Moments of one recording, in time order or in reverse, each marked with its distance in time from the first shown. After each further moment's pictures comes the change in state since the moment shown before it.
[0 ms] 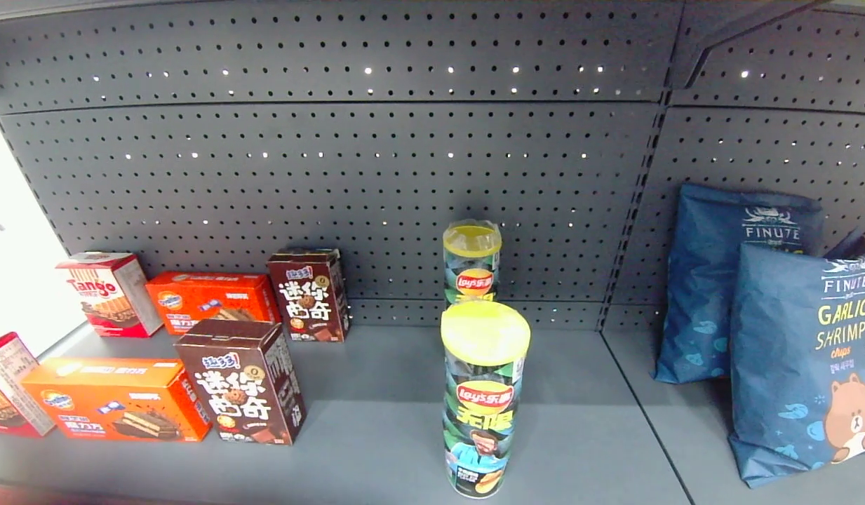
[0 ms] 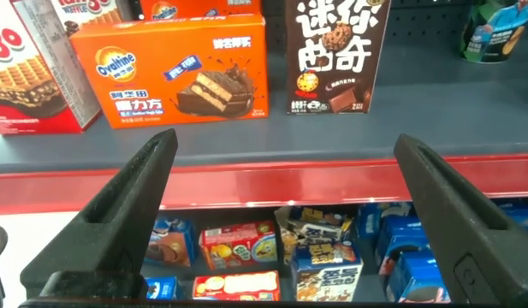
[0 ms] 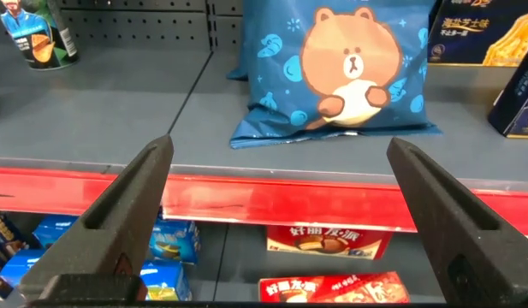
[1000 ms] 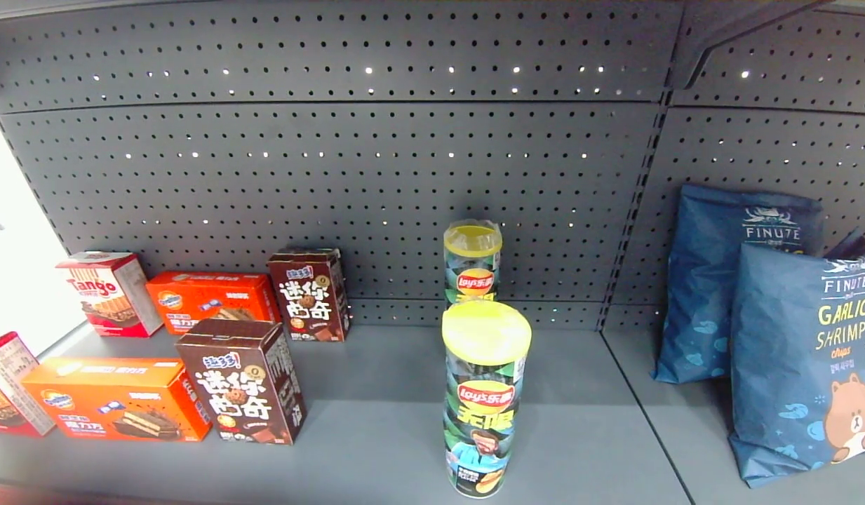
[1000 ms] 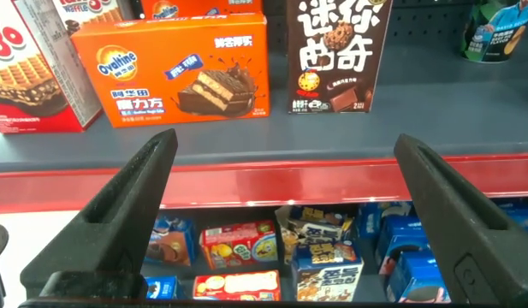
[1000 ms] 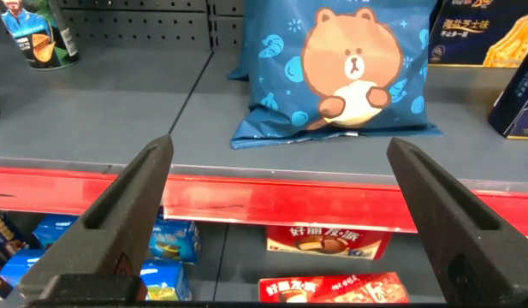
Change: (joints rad) left arm 0.000 0.000 0.000 0.000 0.000 0.001; right arm 0.000 0.000 0.000 -0.001 0.000 0.000
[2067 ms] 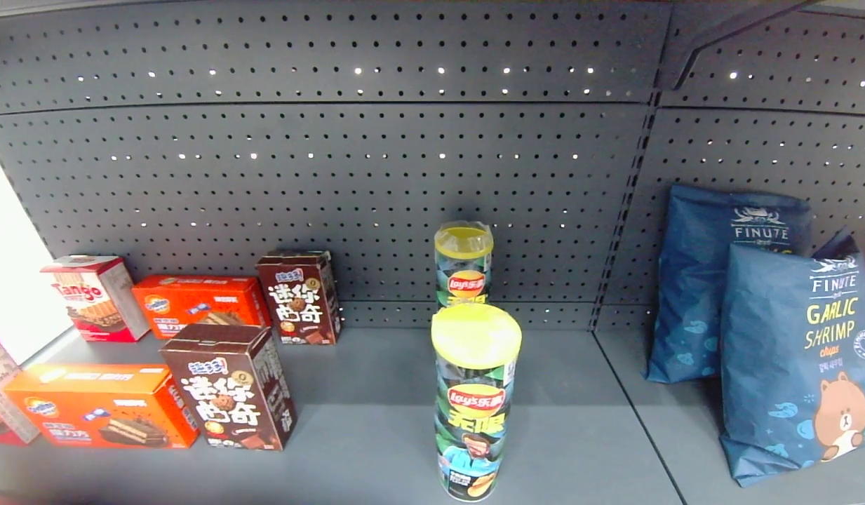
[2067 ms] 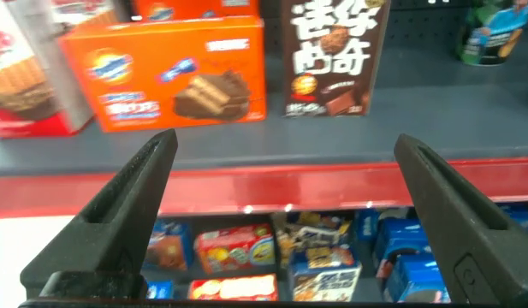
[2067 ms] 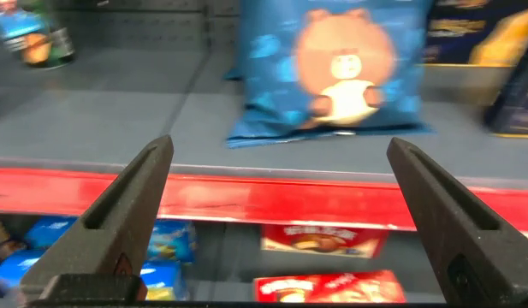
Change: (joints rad) left arm -0.001 0.000 0.000 0.000 0.001 -0.003; right arm -0.001 0.000 0.000 -0.001 0.000 0.000
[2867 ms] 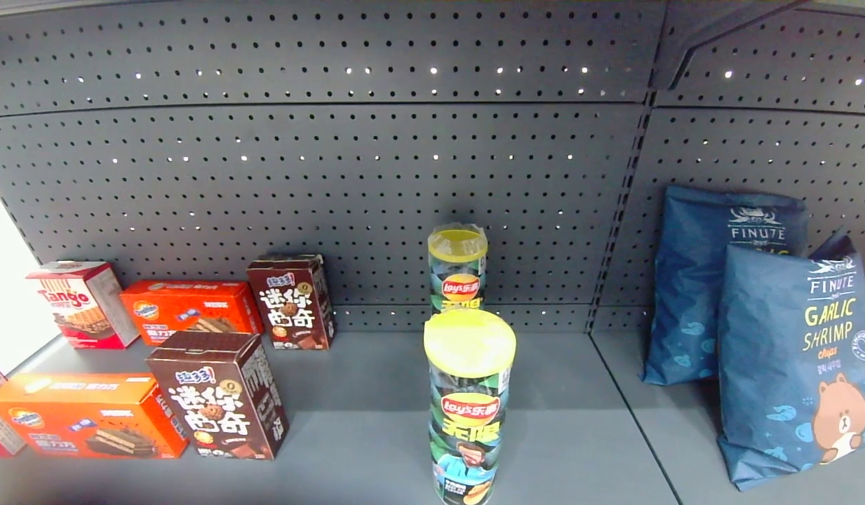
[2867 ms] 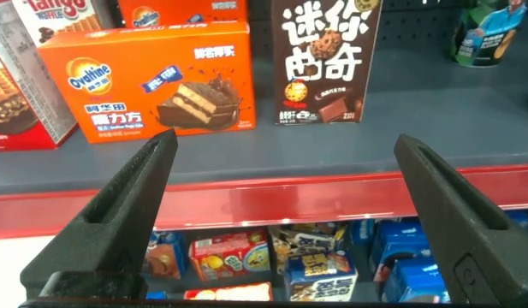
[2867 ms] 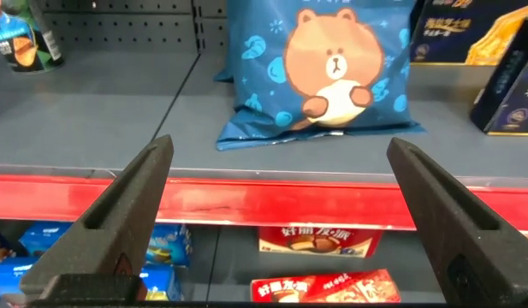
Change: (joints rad) left arm 0.001 0.000 0.000 0.000 -0.001 0.002; right arm 0.002 0.000 0.000 0.001 0.000 0.000
